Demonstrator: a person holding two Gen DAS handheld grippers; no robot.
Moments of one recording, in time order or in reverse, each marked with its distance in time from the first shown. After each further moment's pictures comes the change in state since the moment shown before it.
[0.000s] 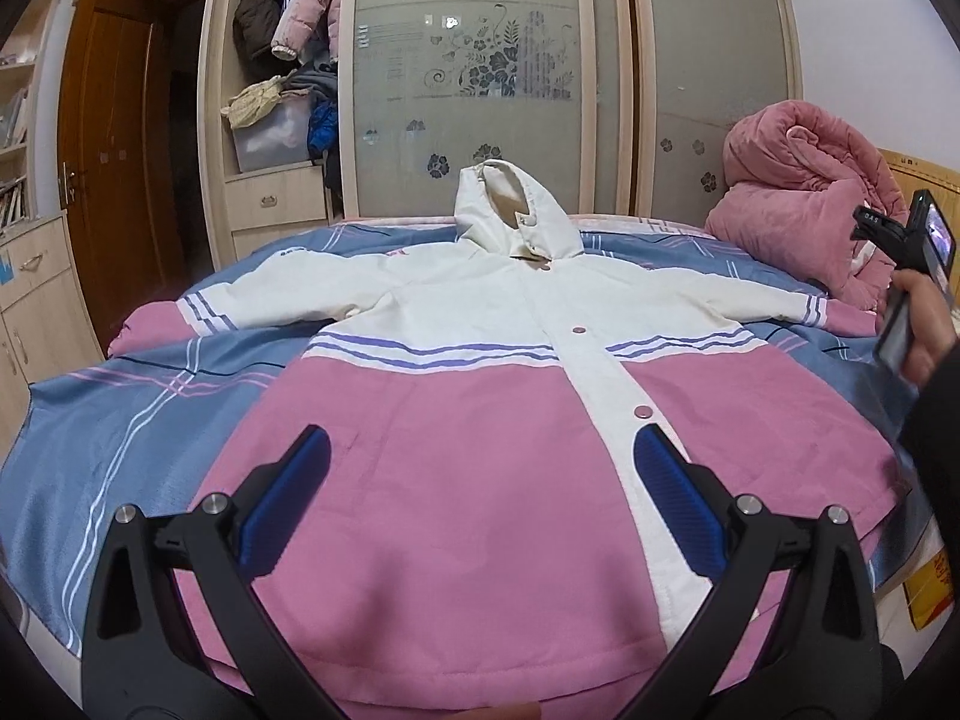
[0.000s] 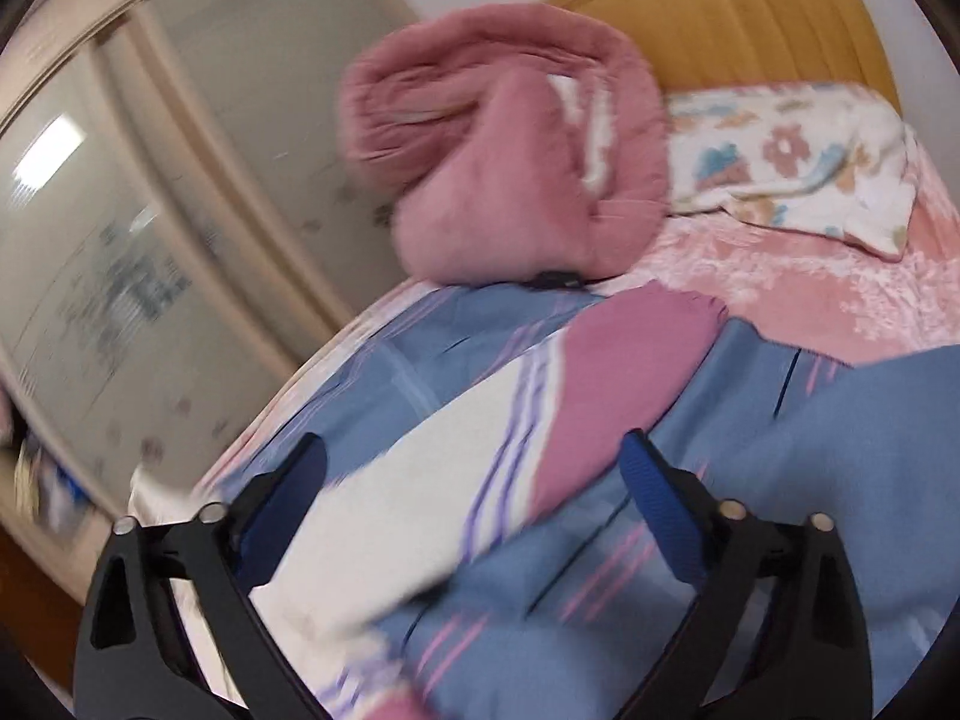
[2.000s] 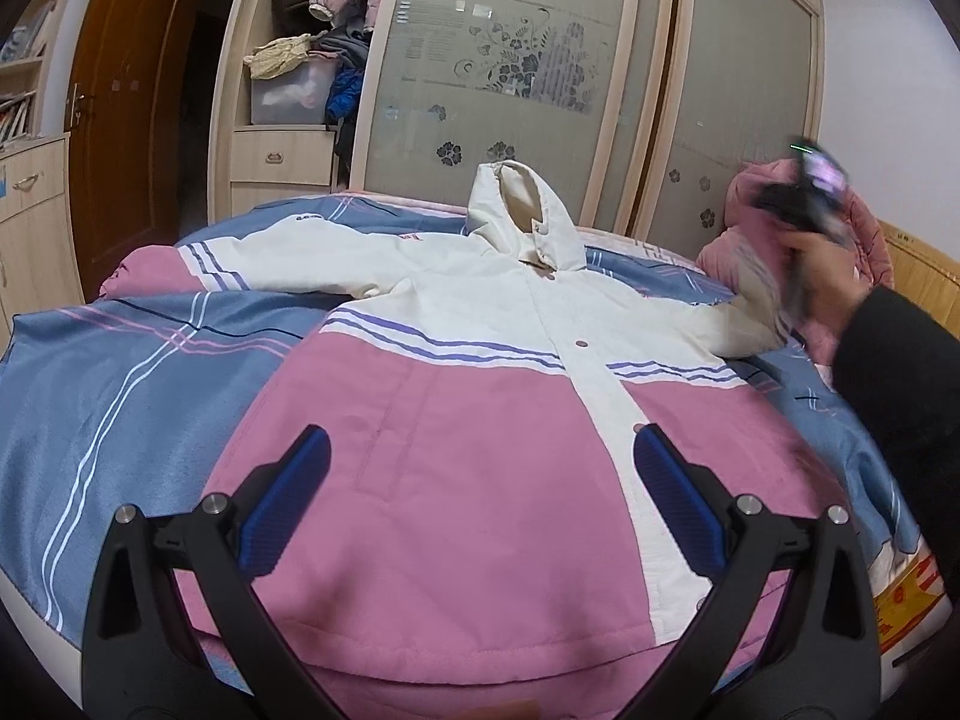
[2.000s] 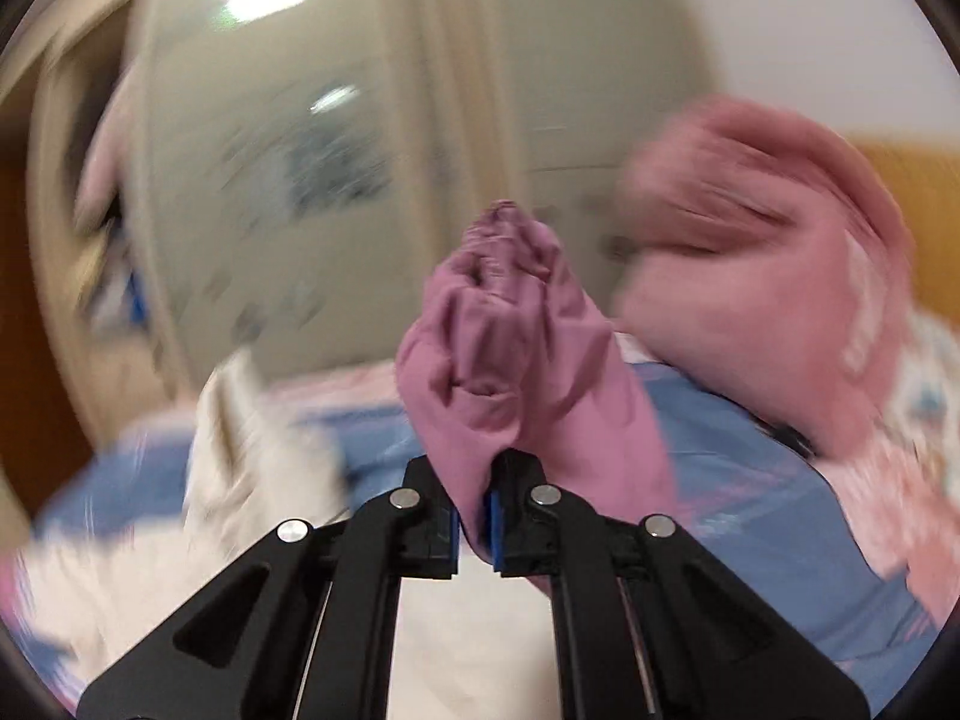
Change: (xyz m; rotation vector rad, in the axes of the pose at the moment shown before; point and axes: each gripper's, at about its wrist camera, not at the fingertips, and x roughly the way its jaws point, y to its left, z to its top) left arm -0.012 0.053 0.002 -0.173 0.028 -0.090; right arm 0.010 0.273 -0.066 -0.671 0.005 0.272
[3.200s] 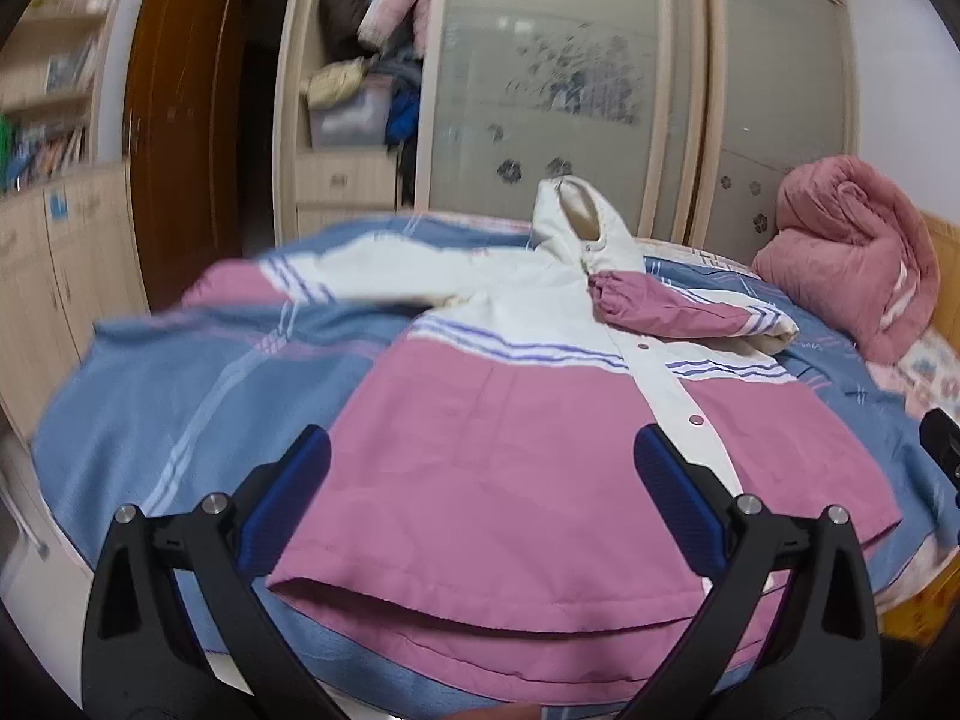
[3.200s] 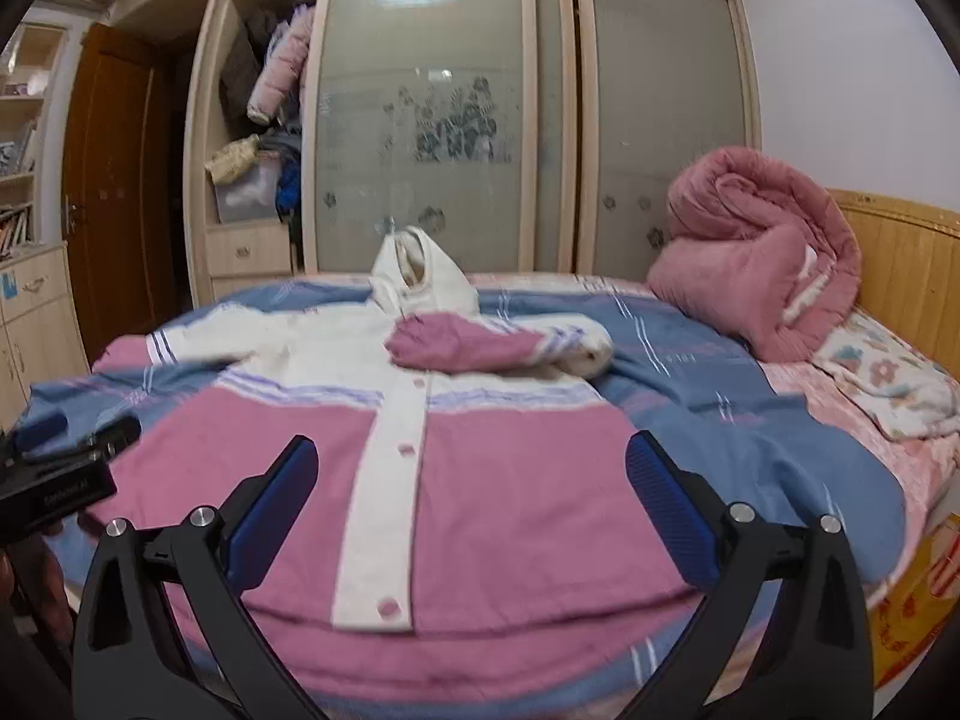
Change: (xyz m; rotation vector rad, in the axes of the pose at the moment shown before) left arm -0.043 0.004 -0.013 0.048 -0.063 0.183; right arm -0.364 0.056 -0.203 -0.137 0.016 0.070
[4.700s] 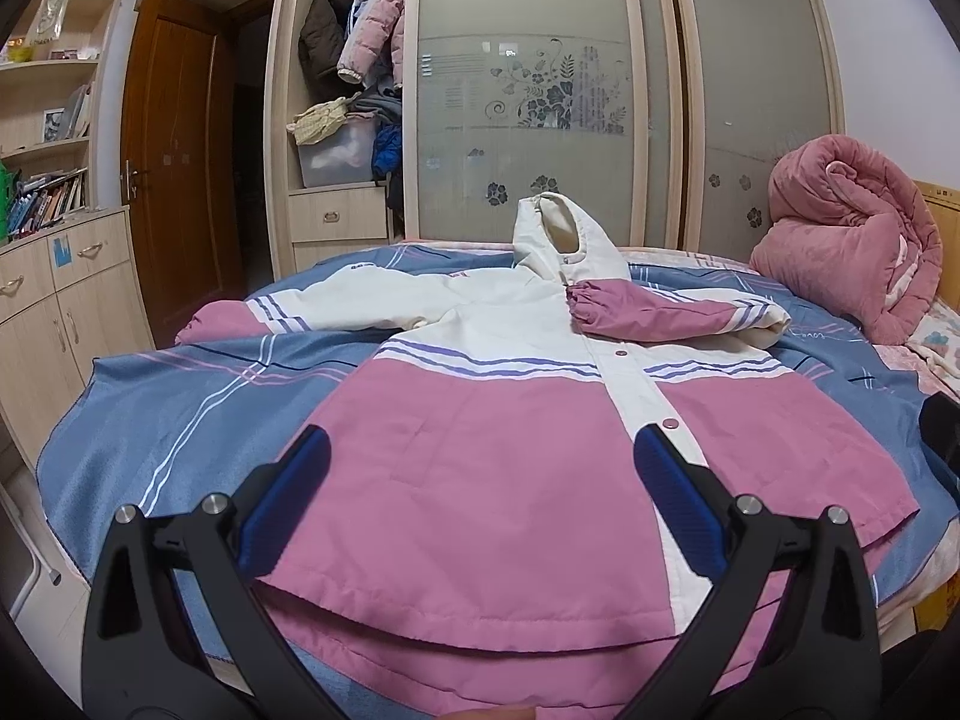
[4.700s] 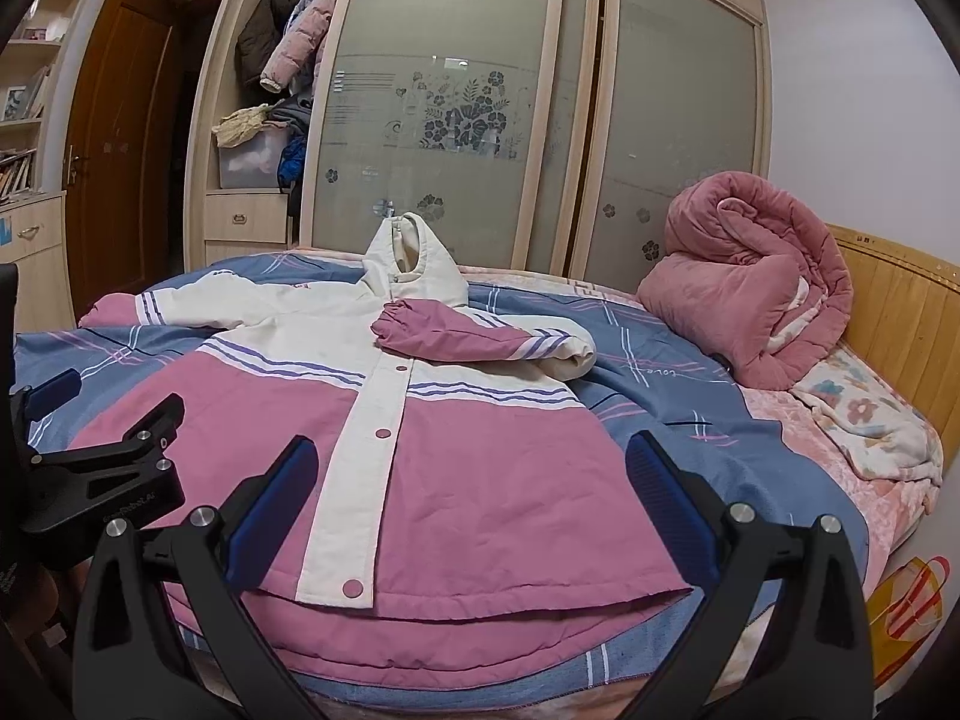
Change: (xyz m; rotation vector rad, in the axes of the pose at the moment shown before) left arm 0.007 -0.051 -0.014 0.057 -0.049 0.028; right arm -0.005 0.007 0.000 -0.108 0.011 -0.039
